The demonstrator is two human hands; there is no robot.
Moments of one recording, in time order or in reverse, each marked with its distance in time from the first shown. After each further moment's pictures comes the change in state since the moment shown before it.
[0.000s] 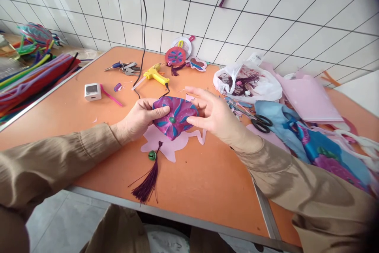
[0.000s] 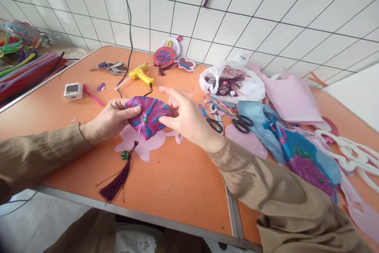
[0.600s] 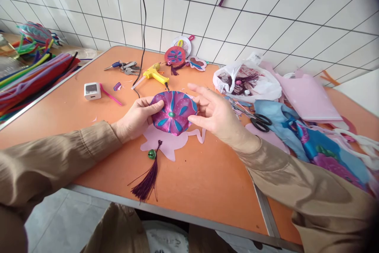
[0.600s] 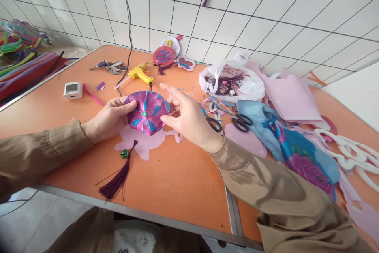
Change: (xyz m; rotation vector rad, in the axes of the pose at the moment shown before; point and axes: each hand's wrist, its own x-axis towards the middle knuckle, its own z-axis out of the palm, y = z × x) left_hand 0.003 -0.004 -0.006 -0.107 -0.001 0.006; right_hand -0.005 0.000 0.002 -0.053 0.061 -0.092
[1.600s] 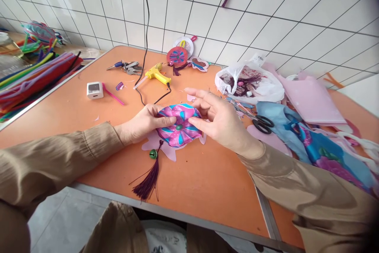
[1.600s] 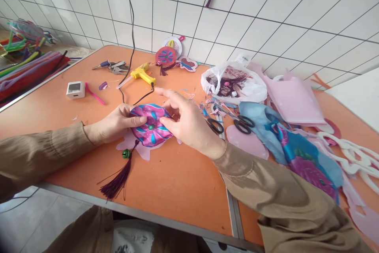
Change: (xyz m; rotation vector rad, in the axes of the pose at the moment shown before) left_hand -0.009 0.000 0.006 0.217 -0.117 -0.144; right_hand -0.007 -0.008 0.005 -0.077 -0.039 -0.018
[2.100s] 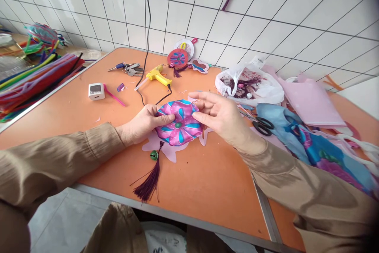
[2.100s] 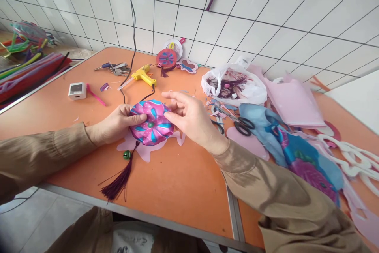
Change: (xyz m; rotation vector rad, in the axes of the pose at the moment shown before) left_hand 0.001 -0.003 -0.002 -0.012 0.104 -0.013; right_hand 0.009 0.001 -0.005 0.121 0.066 0.095
